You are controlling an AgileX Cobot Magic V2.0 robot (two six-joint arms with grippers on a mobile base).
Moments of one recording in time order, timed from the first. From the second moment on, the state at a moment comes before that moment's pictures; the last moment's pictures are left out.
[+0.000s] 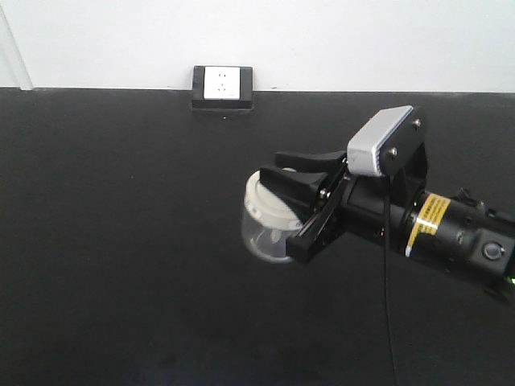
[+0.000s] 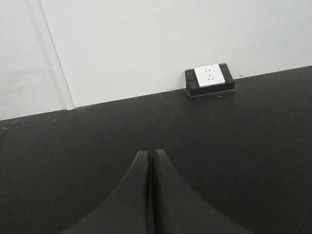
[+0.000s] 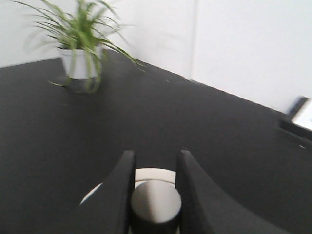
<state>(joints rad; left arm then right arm) -0.04 0.15 -0.21 0.08 0.23 0.02 0.42 1.32 -0.70 -0.91 -0.63 0.76</state>
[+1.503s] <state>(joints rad) -0.04 0.15 -0.21 0.08 0.23 0.02 0.24 2.19 -1.18 -1.04 -1.07 0.44</state>
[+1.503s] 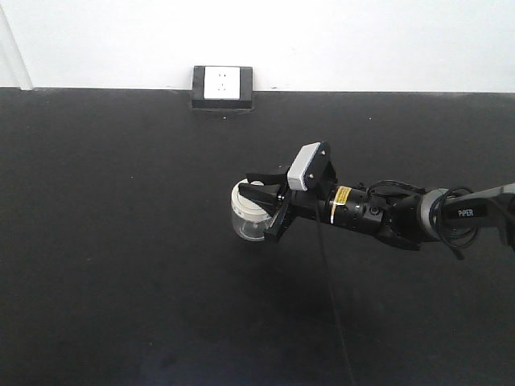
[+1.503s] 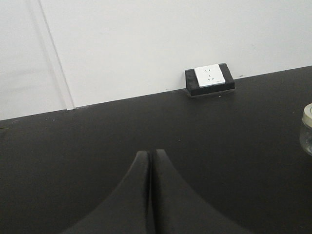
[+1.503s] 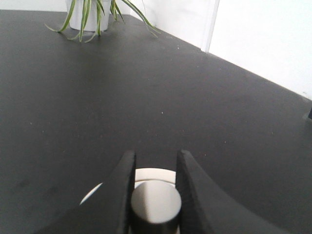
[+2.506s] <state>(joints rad) -0.04 0.15 -0.21 0.08 0.23 0.02 0.24 2.21 -1.19 -1.01 -1.04 0.44</state>
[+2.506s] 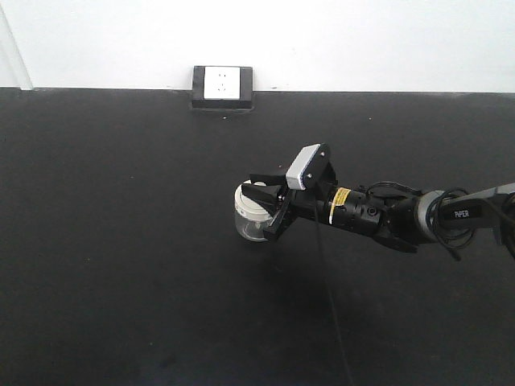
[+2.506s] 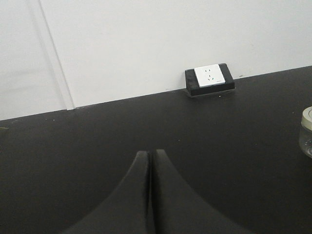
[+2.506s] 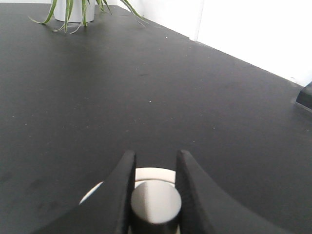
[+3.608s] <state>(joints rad) -0.04 0.15 -0.21 0.08 0.23 0.02 0.24 1.92 -1.19 -1.08 -0.91 0.68</state>
